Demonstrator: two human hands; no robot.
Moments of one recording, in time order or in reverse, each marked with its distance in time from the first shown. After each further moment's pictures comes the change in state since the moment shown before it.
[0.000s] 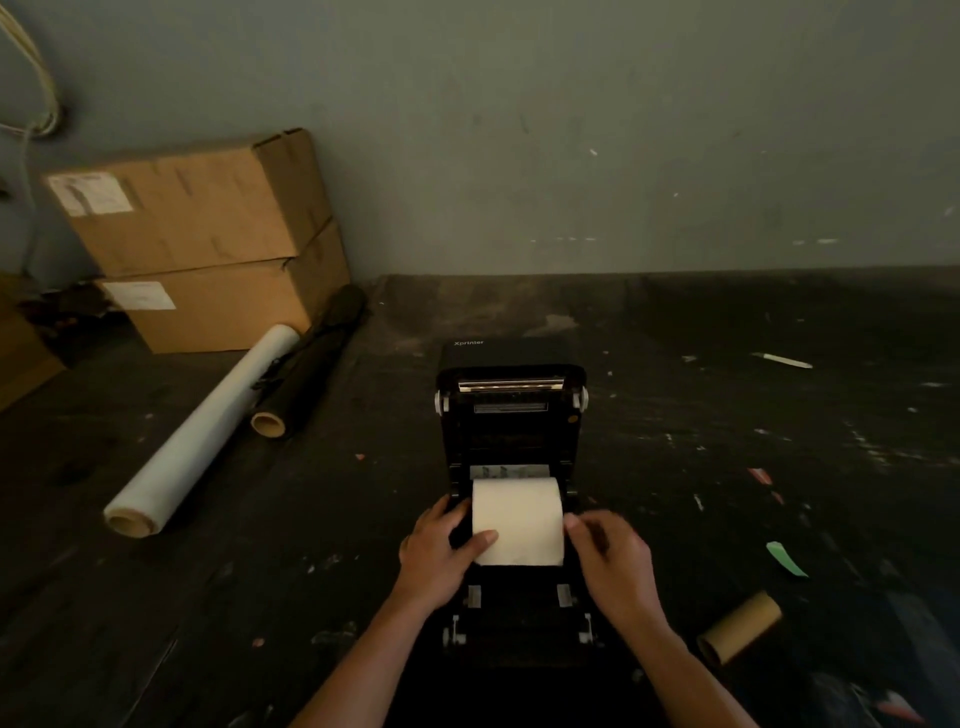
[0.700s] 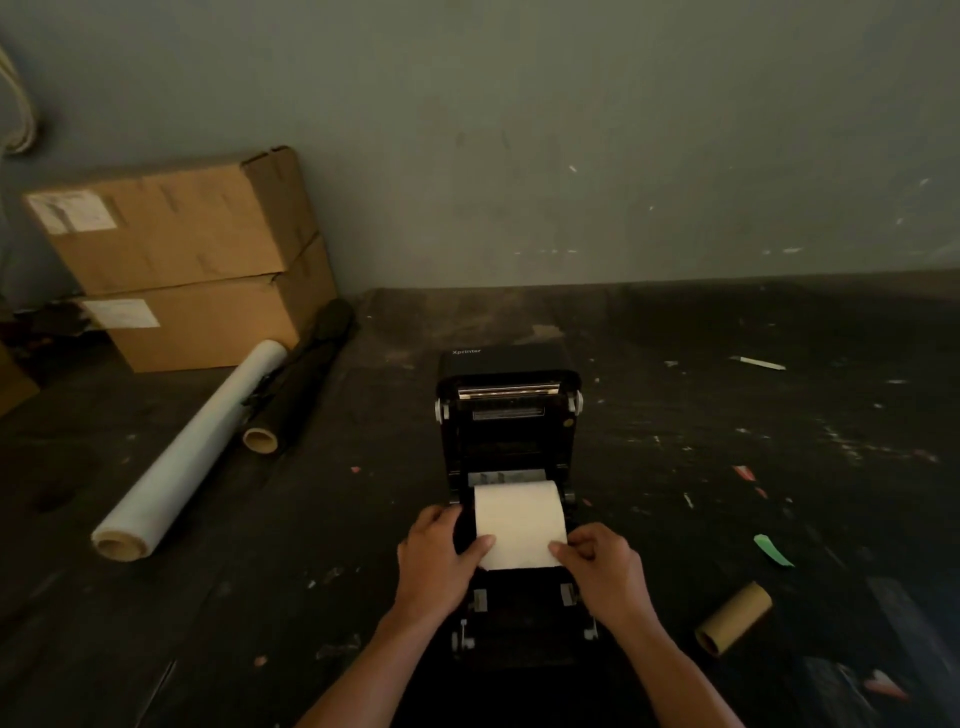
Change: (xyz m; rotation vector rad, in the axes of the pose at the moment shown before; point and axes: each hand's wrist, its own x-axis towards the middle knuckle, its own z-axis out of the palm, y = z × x) left_hand -0.012 0.010 -0.006 0.153 0.151 0.053; right_hand -0.017 -0.025 0.002 0.061 -0.087 0.212
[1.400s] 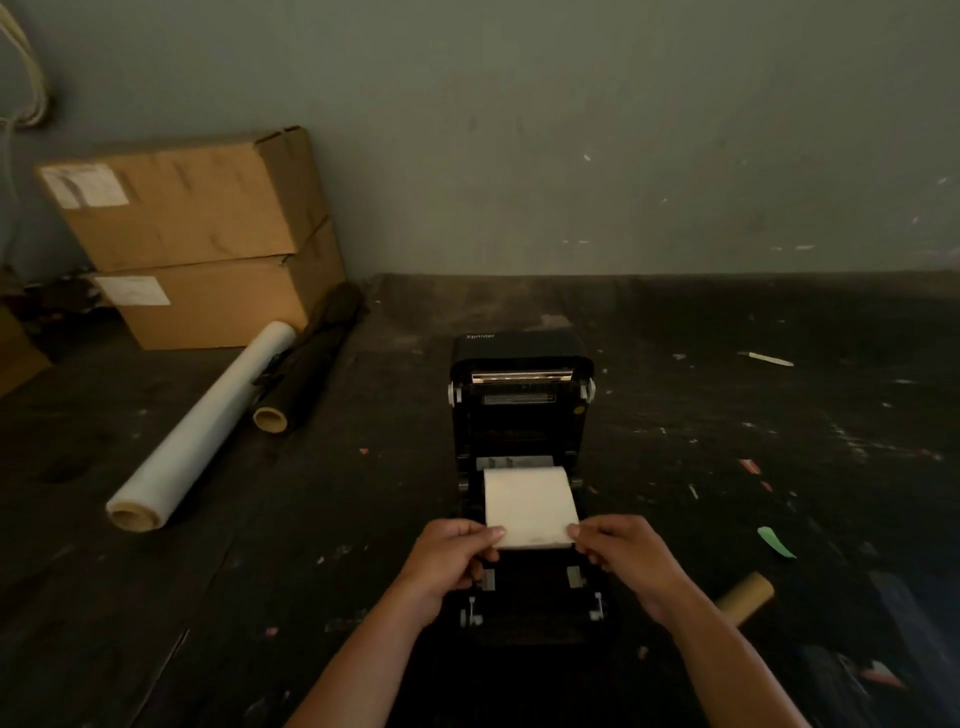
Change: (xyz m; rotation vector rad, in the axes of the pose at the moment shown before) left_hand -0.017 0.010 -0.017 -0.725 -0.354 -0.394; right_hand -0.006 -0.011 -0.027 0.185 -0.222 0.081
